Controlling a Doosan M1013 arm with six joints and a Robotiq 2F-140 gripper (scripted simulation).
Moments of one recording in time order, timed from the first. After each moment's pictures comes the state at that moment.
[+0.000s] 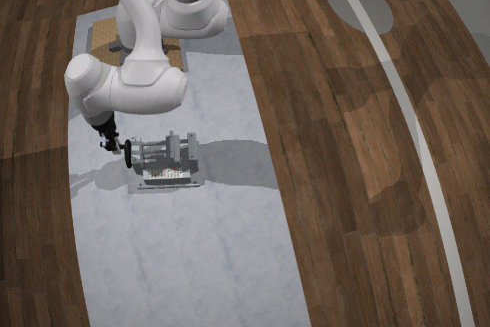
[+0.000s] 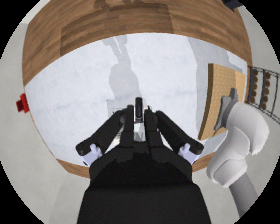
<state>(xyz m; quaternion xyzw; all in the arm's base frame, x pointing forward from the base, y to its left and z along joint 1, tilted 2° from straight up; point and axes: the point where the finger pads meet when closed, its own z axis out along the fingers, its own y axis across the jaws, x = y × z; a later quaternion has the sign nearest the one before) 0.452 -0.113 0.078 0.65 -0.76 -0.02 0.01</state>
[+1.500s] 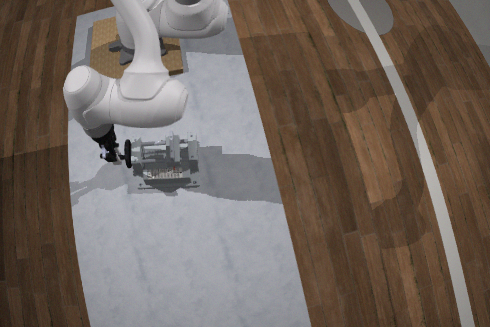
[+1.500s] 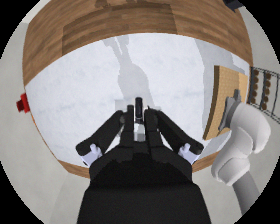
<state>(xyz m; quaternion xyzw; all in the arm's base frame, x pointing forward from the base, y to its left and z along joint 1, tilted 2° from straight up) 0.482 -0.118 0.071 0.65 -0.76 -0.01 0.00</state>
